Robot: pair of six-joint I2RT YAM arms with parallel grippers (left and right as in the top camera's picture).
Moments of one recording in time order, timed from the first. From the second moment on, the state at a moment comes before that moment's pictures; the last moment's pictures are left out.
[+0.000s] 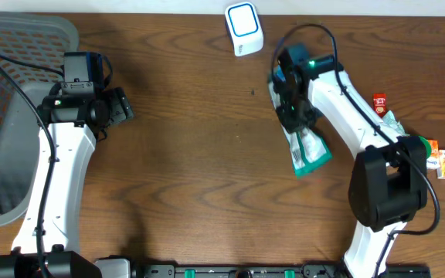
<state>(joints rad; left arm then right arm) 0.04 1.47 1.28 -0.91 -0.20 -0.33 0.32 2.00 1.60 -1.16 0.08 -0.07</state>
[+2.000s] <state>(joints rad) 0.04 1.47 1.28 -0.91 -0.20 -0.33 0.17 2.00 1.36 -0.85 -0.03 0.05</state>
